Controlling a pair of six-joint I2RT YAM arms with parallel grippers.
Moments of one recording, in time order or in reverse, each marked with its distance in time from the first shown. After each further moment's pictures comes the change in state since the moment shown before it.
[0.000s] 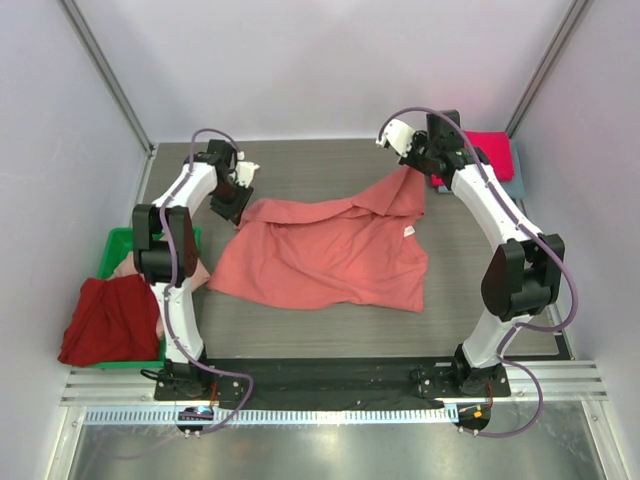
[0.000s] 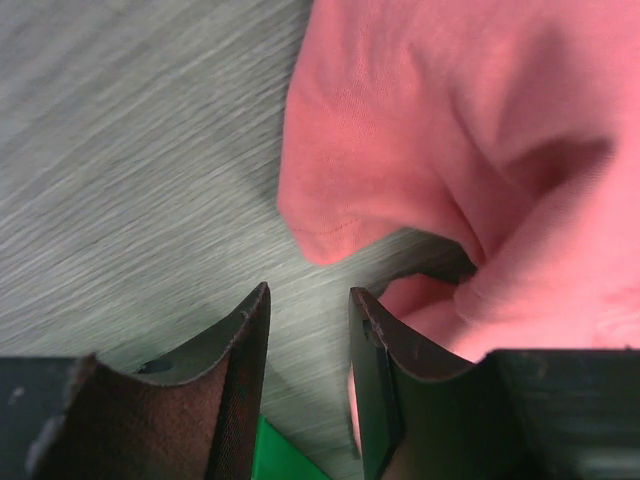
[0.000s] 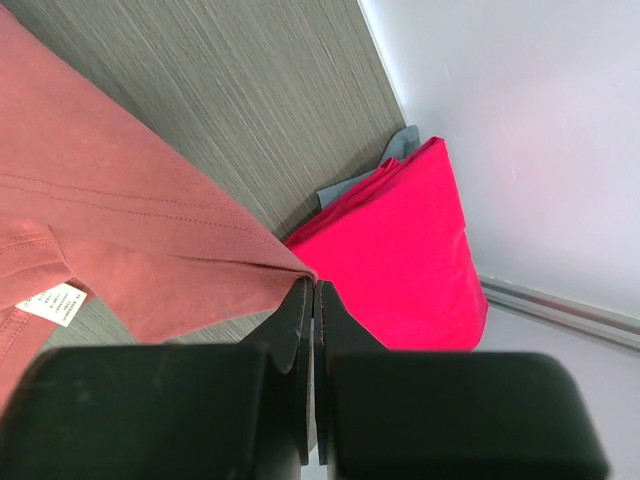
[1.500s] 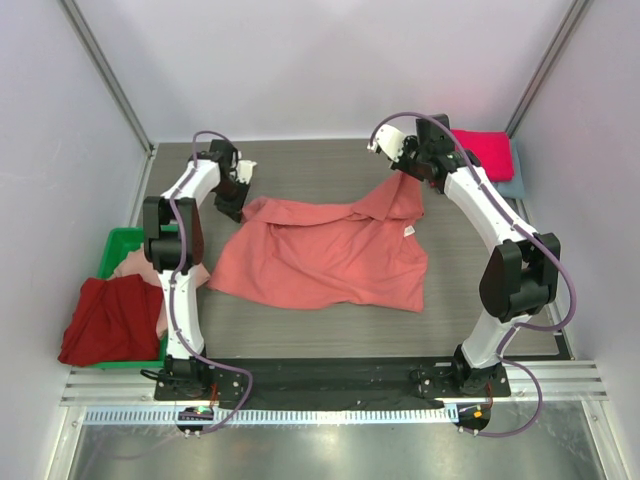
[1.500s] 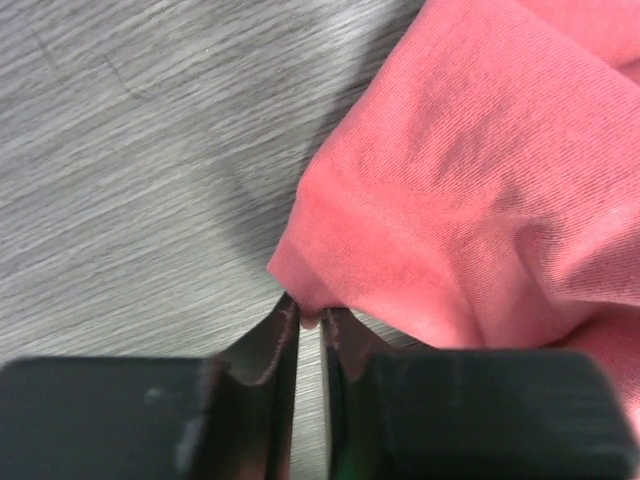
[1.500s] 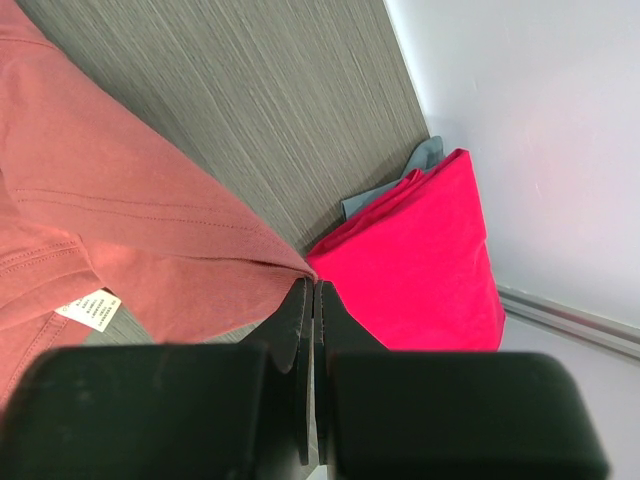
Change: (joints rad) left arm 0.030 0.178 0.142 0.001 0.037 -0.111; right arm 0.050 0.000 -0.021 -0.005 0.026 0.024
